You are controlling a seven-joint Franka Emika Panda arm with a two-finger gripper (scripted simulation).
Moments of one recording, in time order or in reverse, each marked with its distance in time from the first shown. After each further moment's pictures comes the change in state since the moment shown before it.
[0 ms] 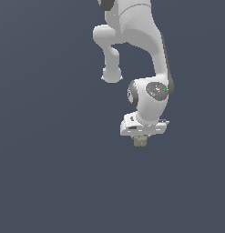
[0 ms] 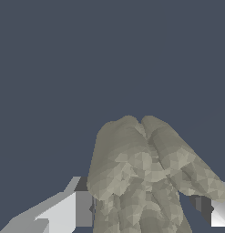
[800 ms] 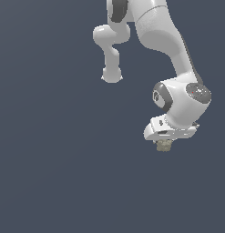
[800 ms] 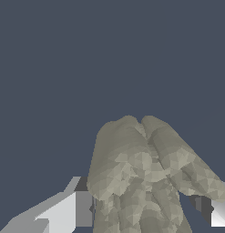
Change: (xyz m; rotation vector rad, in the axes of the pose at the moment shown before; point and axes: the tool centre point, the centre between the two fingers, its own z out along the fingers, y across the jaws) arm 0.038 -0.098 -0.019 0.000 -0.001 0.000
